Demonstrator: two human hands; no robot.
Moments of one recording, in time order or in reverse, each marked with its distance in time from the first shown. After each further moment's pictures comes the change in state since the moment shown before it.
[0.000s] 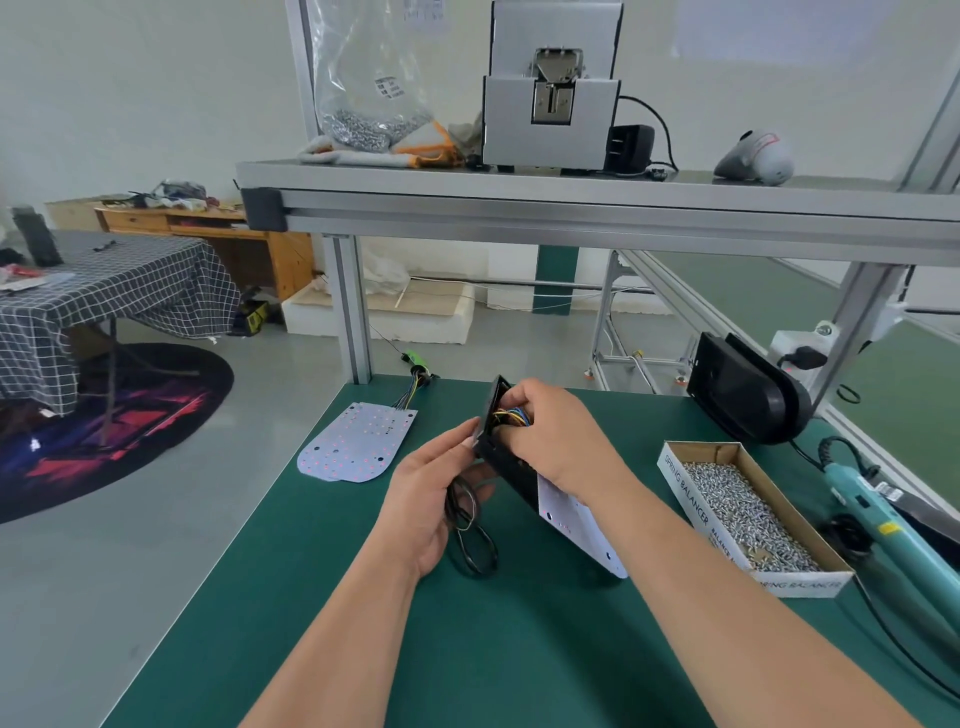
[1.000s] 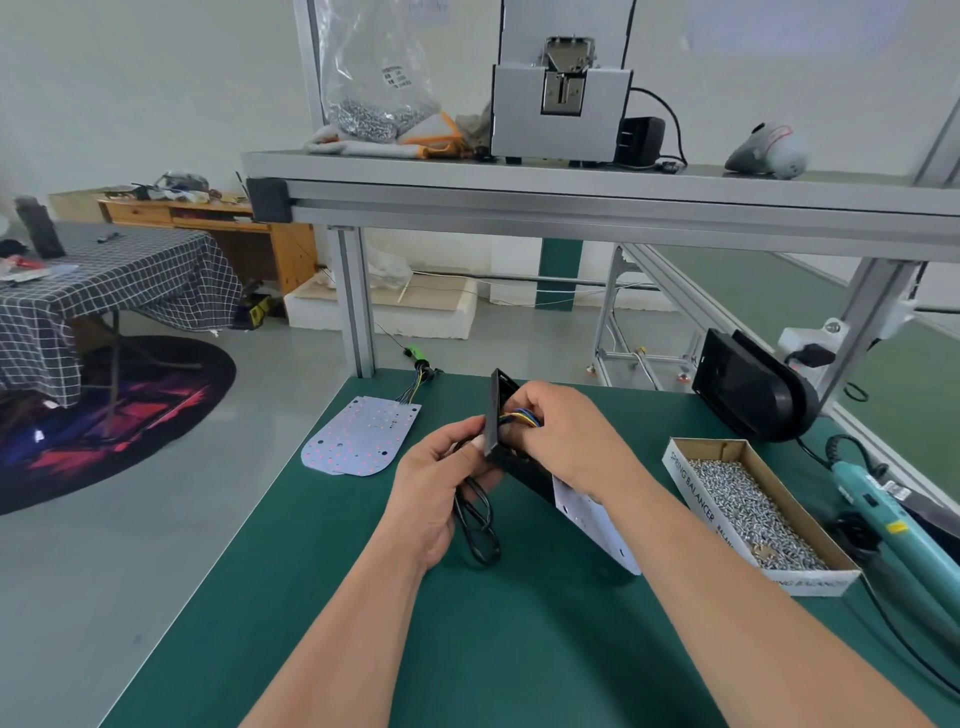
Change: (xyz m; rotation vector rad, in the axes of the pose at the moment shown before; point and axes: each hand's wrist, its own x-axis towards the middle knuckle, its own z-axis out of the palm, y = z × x) left_hand 0.003 -0.005 0.000 -0.045 0.021 0.080; right_hand 0.000 0.007 -0.002 -0.053 -0.048 -0.076
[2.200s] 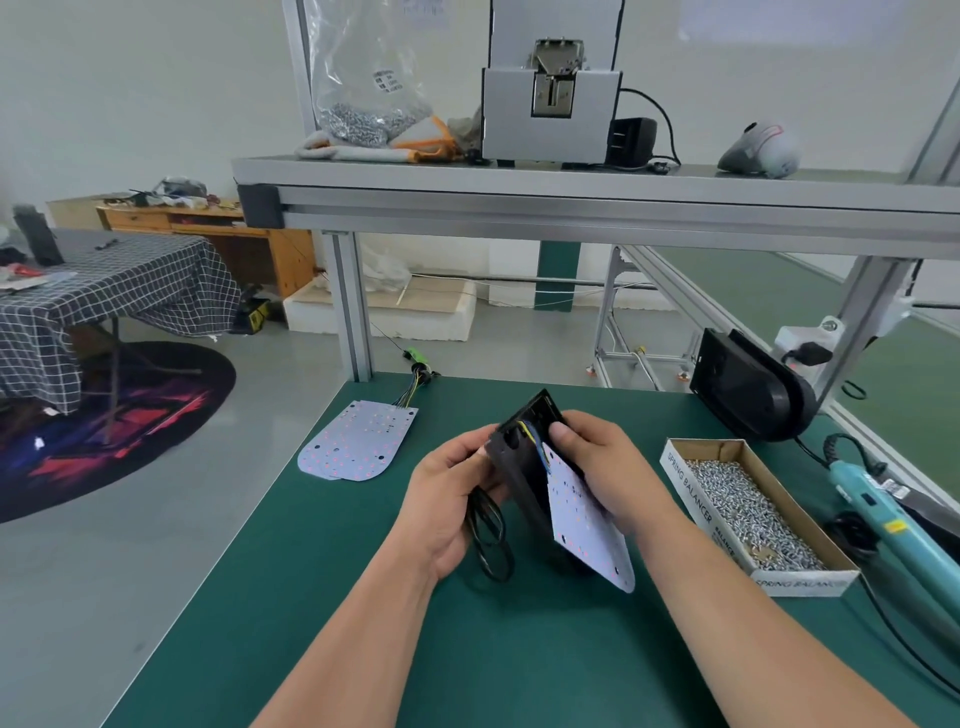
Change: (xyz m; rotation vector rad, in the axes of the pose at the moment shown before) left_hand 0.003 -0.012 0.011 -0.045 -0.067 -0.076; right_hand -0.022 0.065 0.001 0.544 0.028 0.153
